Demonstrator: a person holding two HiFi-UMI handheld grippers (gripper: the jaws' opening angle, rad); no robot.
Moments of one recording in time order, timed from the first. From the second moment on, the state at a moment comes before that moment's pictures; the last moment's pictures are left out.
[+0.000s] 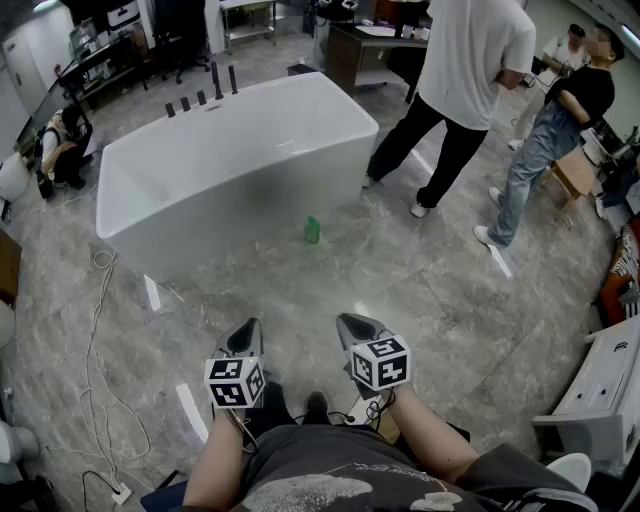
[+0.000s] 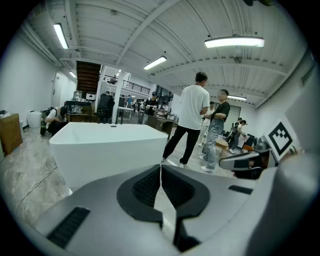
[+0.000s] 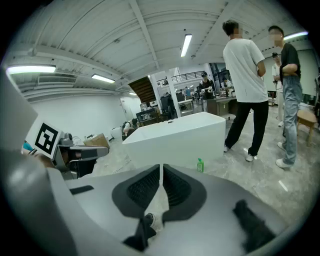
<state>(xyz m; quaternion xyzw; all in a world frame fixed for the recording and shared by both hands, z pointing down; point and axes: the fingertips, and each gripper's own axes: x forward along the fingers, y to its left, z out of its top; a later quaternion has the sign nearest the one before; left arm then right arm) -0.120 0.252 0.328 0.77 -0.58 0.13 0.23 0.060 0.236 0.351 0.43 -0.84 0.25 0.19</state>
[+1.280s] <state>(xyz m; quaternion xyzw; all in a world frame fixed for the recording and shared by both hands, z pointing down) -0.118 0.208 0.336 0.79 -0.55 0.13 0.24 0.066 0.203 0.365 0.47 -0.81 0.30 0.16</state>
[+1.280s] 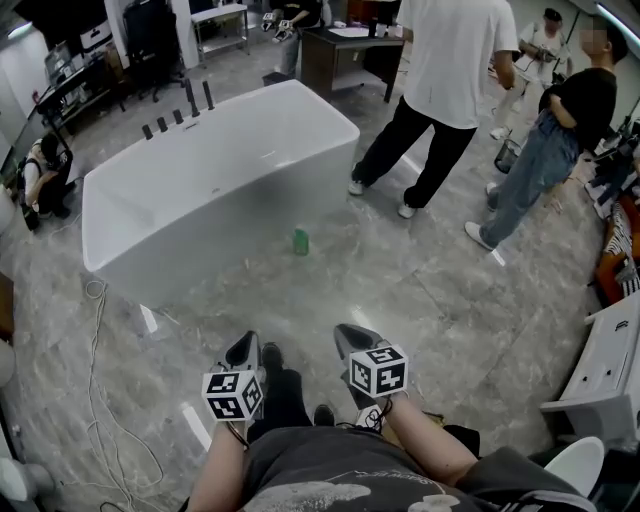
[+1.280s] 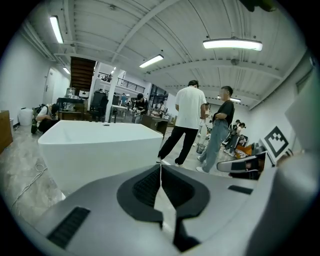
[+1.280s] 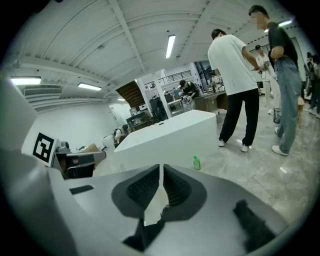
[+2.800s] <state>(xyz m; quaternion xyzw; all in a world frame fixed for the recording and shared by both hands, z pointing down) -0.200 -0.174 0.433 0.83 -0.44 0.16 0.31 0.056 -0.110 0.444 0.62 -0.66 0.37 0.22</state>
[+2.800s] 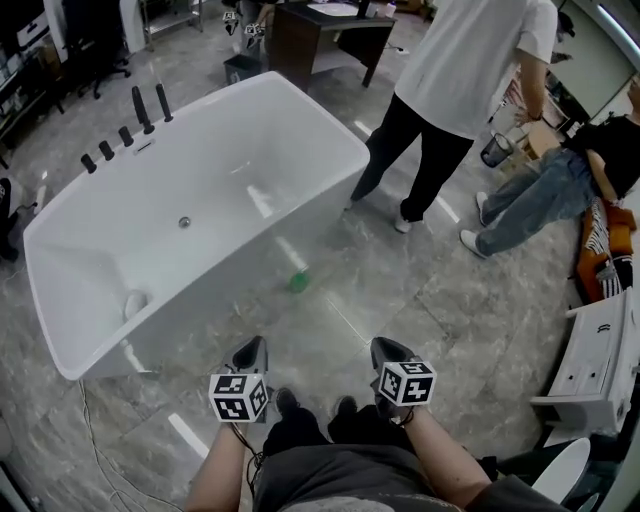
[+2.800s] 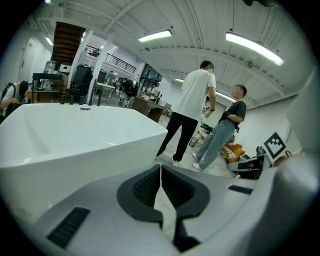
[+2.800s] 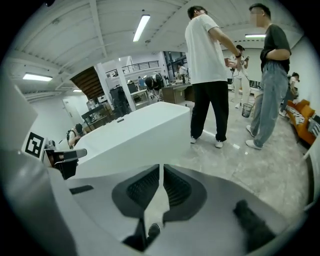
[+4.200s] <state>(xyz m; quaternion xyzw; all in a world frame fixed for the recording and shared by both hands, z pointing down) -0.091 -0.344 0.698 0.73 -0.53 0.24 0.37 0.150 -0.373 0.765 0.45 -0.78 0.32 0.30</state>
